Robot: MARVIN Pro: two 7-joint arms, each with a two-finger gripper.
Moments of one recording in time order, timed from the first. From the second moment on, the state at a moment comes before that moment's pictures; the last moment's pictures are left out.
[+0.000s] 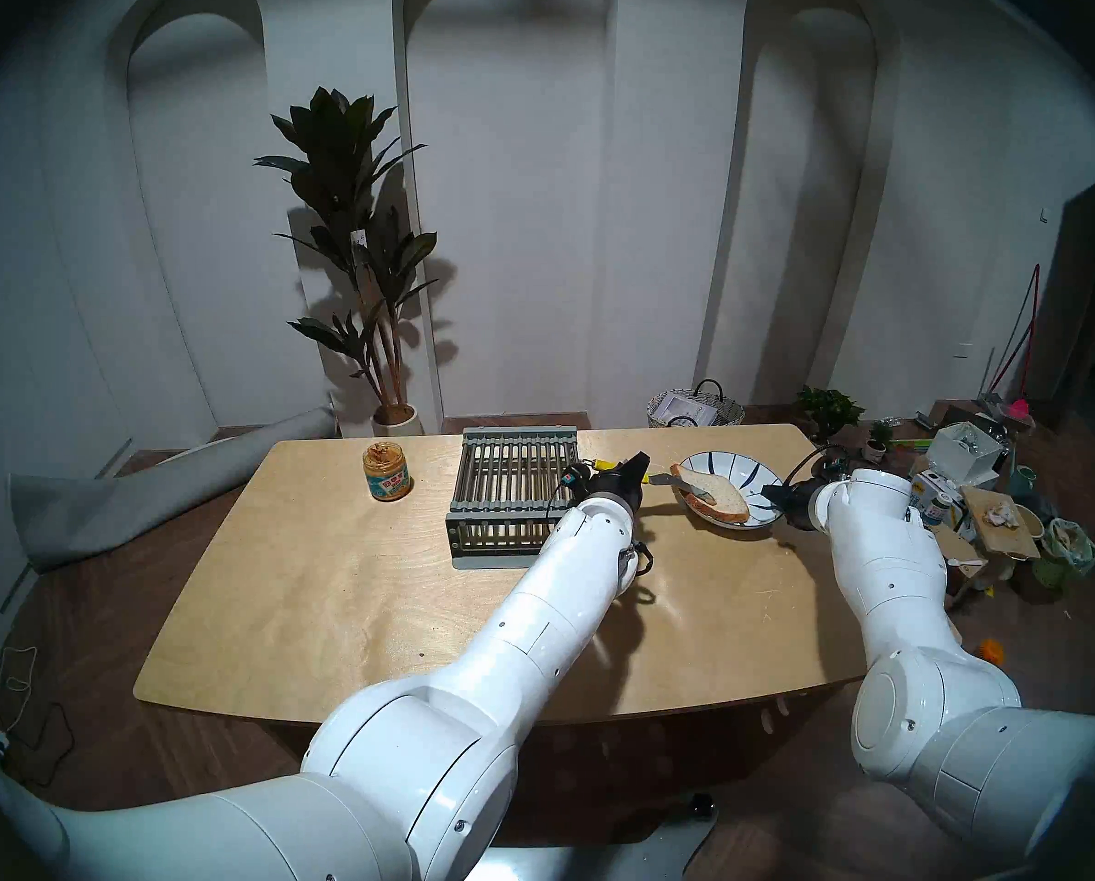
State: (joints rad) left arm 0.99 -1.84 -1.17 -0.72 -1.14 -0.11 0.04; right arm -0.95 -1.34 1.93 -0.81 0.06 0.64 0.25
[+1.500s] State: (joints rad) left arm 1.03 -1.79 -1.02 -0.96 -0.99 -0.13 0.37; right arm -0.92 -1.31 1.91 -0.74 0.10 0.59 0.29
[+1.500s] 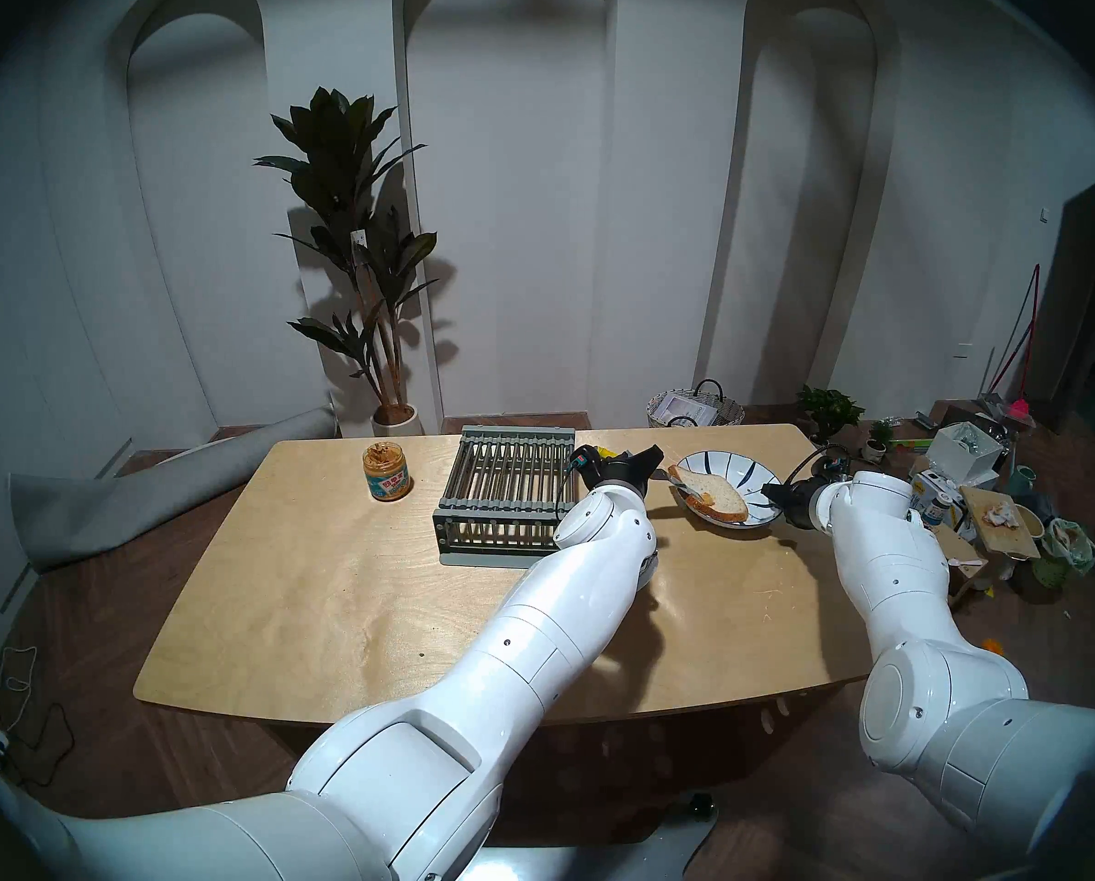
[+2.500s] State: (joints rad) left arm 1.05 -1.73 -1.01 -1.10 -0.97 -0.06 0.47; right arm -0.91 -1.31 1.90 -0.72 0.11 0.57 0.29
